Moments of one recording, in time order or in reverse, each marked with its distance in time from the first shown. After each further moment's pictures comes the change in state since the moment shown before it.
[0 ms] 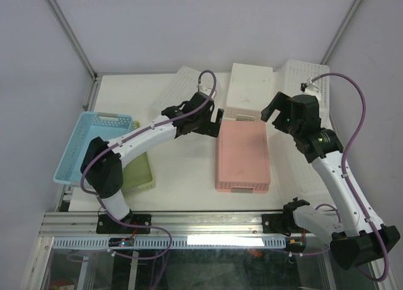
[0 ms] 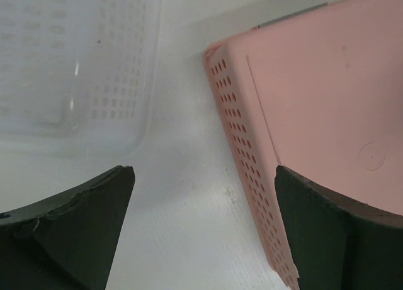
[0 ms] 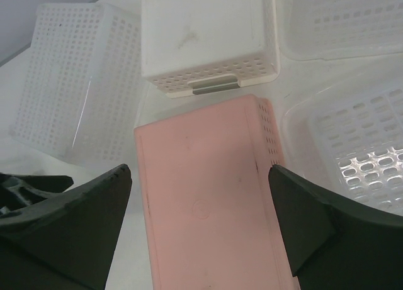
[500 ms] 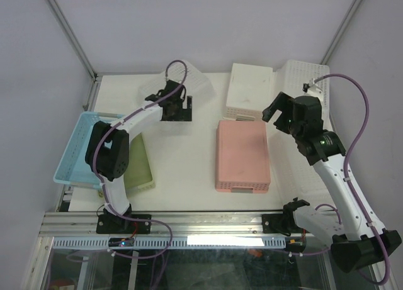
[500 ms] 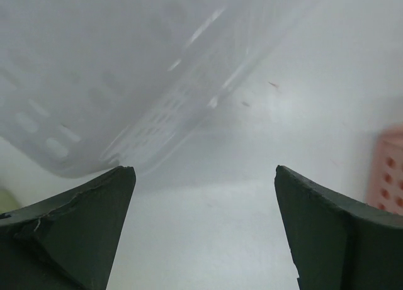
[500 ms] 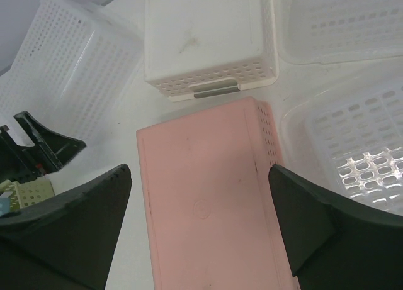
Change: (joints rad) left arm 0.262 0.180 -0.002 0.056 0.048 0.039; right arm 0.000 -0.018 0.000 -0.003 0.004 0.000
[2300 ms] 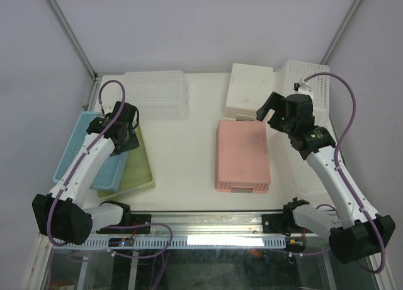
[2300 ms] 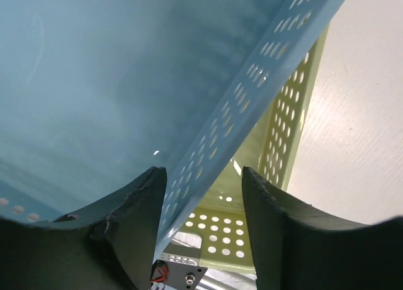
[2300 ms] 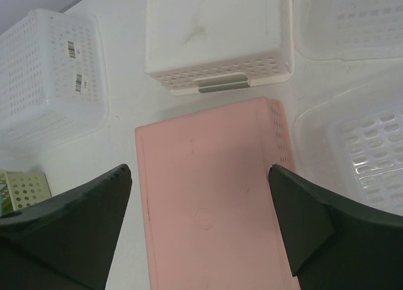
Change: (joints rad) left arm 0.270 -0.677 -0.334 -0.606 -0.251 -0.254; right arm -0.001 0.070 -0.050 0.099 -0.048 -0.011
